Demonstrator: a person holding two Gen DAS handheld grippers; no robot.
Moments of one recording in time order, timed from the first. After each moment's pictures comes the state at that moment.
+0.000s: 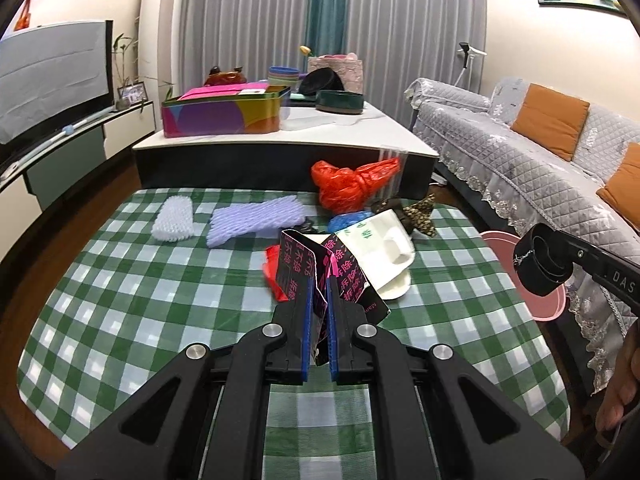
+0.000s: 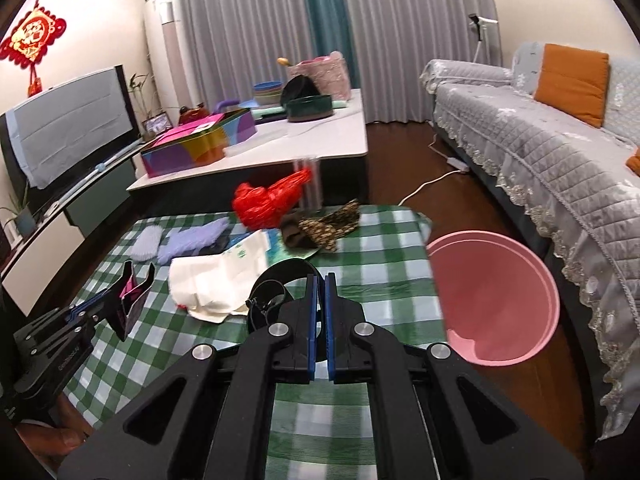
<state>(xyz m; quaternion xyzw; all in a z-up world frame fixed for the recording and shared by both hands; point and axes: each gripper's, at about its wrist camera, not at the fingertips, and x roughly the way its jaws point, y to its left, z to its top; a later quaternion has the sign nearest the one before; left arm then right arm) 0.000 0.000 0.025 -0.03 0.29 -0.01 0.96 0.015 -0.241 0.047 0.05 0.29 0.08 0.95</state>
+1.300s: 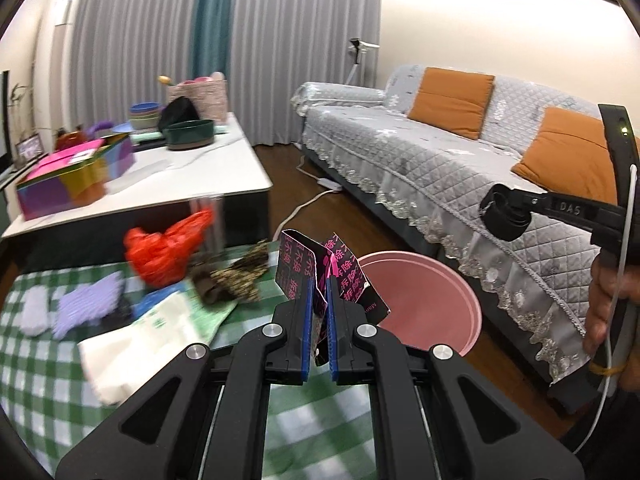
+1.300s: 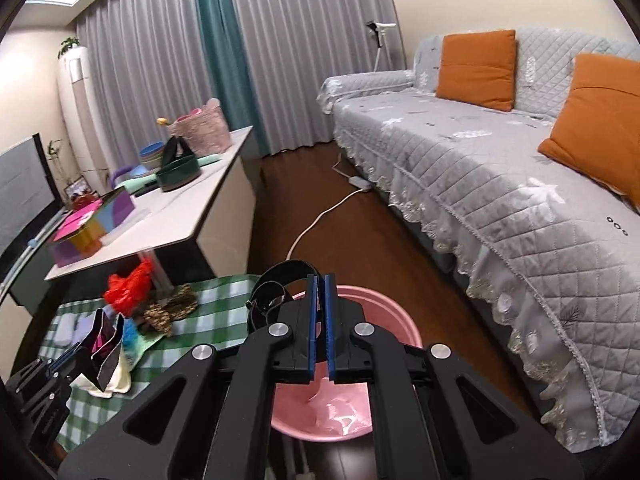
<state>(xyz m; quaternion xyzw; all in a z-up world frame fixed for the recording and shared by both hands) 0.068 -0.167 0.049 0.02 0.26 -0.20 0.94 0.064 -0.432 0.079 0.11 0.26 -0.07 0.96</state>
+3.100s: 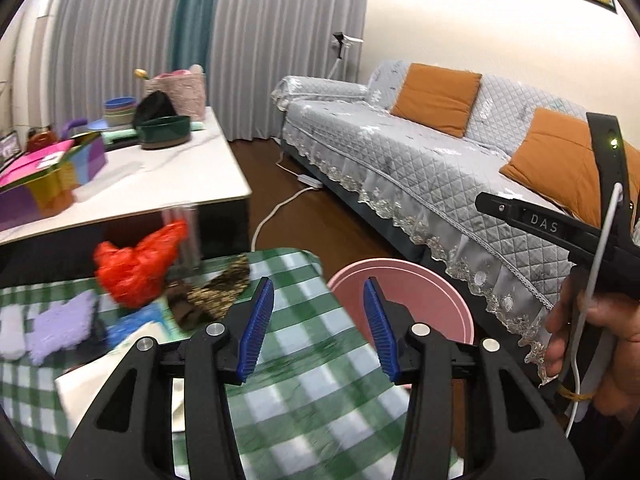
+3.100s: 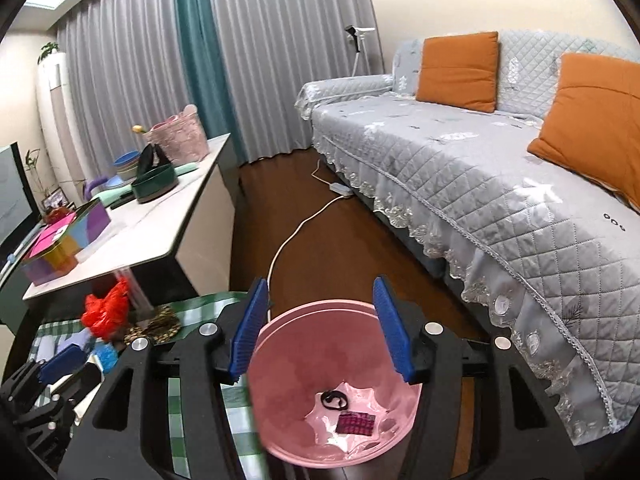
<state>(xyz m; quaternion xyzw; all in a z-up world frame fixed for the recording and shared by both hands) 0.099 -0.160 0.053 0.01 0.28 -0.22 0.93 0.087 -0.404 0.078 0.11 0.25 -0.10 0.96</state>
